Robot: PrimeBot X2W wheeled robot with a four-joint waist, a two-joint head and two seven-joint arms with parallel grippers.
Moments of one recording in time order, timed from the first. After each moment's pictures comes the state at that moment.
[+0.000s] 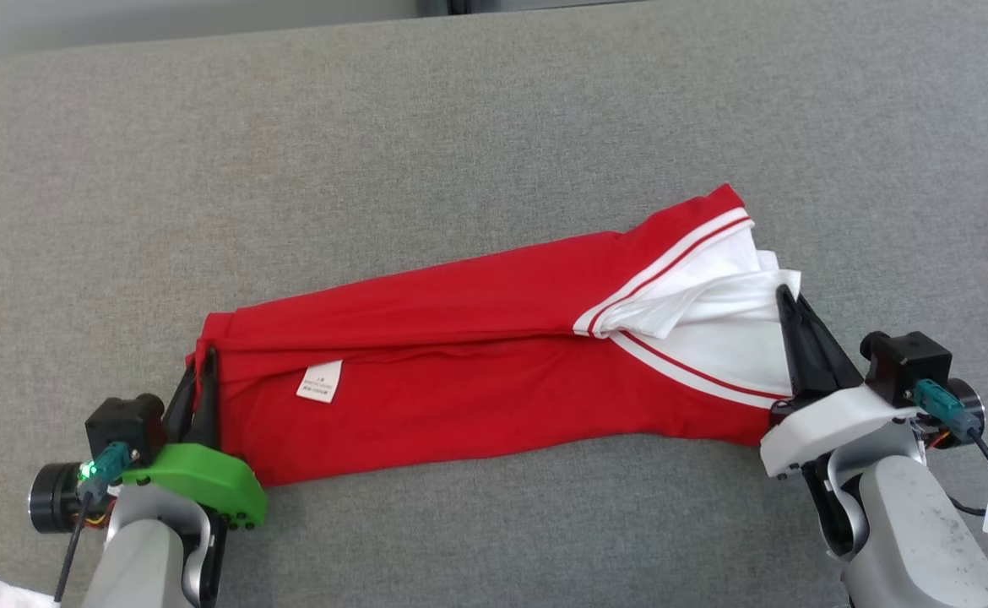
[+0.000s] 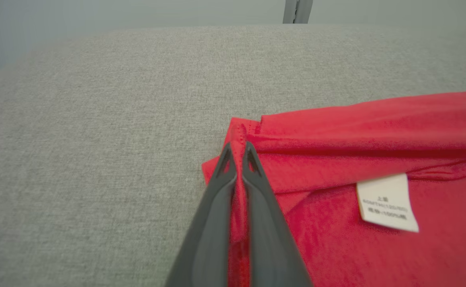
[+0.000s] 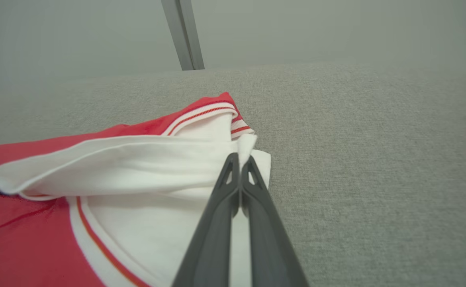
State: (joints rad) left arm -0.32 0.16 -0.07 0.59 -0.23 -0.13 -0.26; right arm -0.32 -0.05 -0.02 0.41 0.14 0.13 -0.26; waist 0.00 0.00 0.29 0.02
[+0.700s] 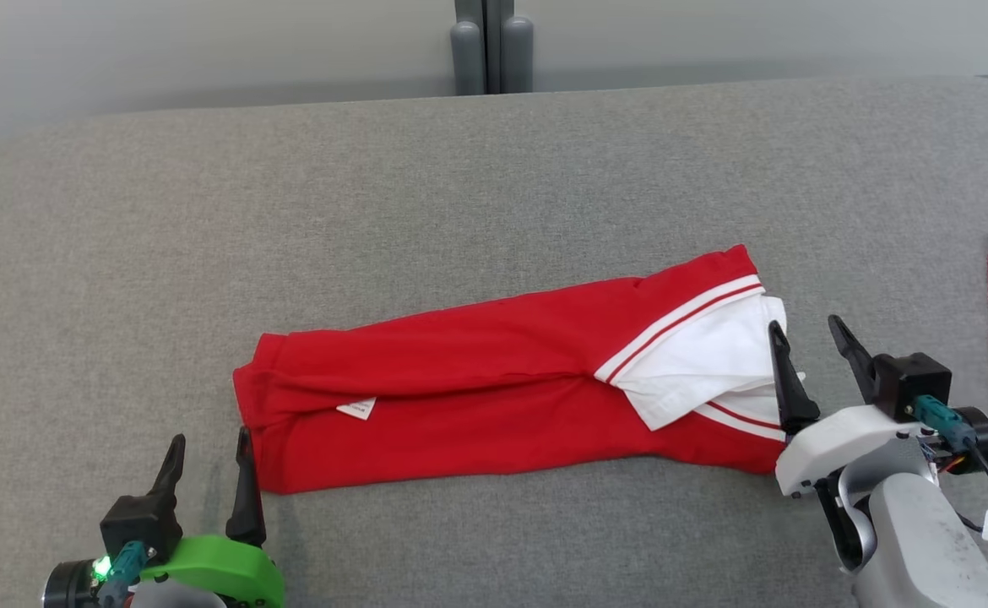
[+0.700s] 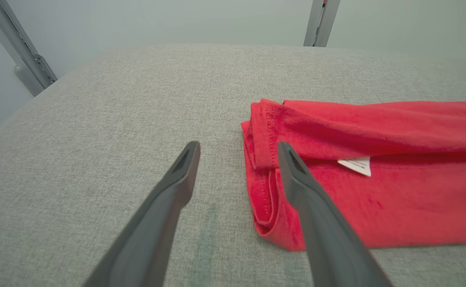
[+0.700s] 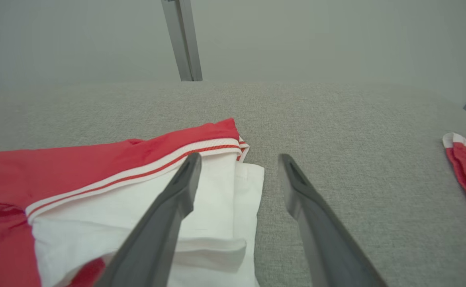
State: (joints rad) left arm -0.08 0.06 0.05 0.41 -0.13 -0.12 -0.26; right arm -0.31 -0.05 -0.07 0.50 0.08 0.13 -0.26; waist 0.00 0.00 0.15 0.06
